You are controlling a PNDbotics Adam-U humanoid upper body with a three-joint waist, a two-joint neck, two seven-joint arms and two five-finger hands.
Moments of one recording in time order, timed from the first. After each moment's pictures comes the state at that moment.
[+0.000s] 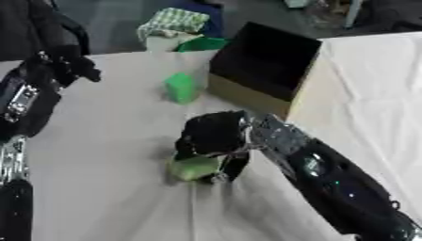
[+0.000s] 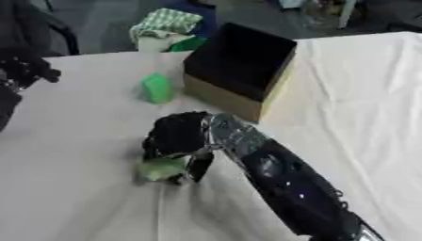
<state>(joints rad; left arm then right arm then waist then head) -0.45 0.20 0.30 -1.71 0.24 -0.24 -0.77 -0.96 -0.11 0.55 -1.12 1.36 -0.87 0.29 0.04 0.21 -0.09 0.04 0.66</state>
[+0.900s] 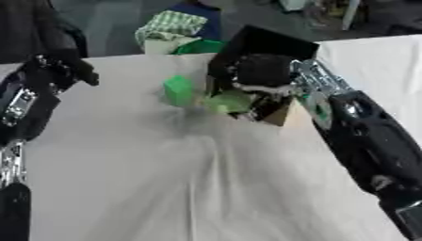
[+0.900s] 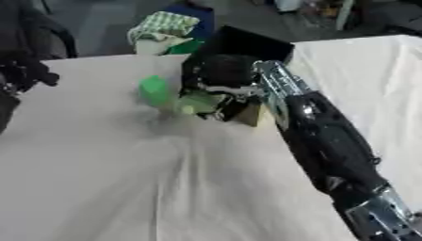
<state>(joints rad) -0.45 0.20 0.30 -1.70 0.24 -0.24 -0.77 -1.16 -0.19 0.21 -0.87 1.12 -0.86 0.19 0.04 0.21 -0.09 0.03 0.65</state>
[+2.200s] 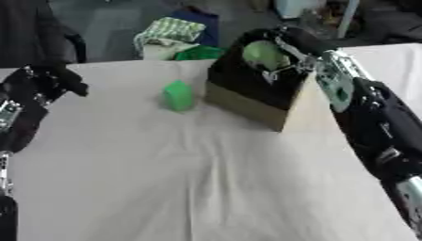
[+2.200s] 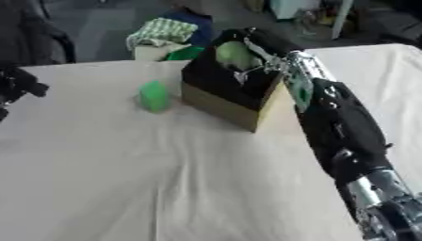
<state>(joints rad) -0.44 0.20 0.30 -1.70 0.25 -0.22 -0.78 -1.21 -0.23 -0.01 -0.64 1.17 -0.45 0.09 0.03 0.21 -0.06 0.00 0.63</state>
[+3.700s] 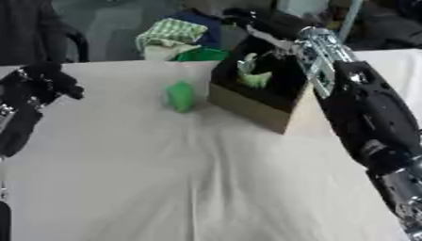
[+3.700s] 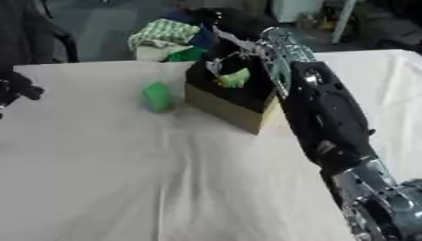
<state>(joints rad) -0.45 0.18 0.27 -1.71 0.26 -0.21 -0.80 -1.24 -0.18 0.06 -0.78 1.22 -0.56 0.22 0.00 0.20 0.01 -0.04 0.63</state>
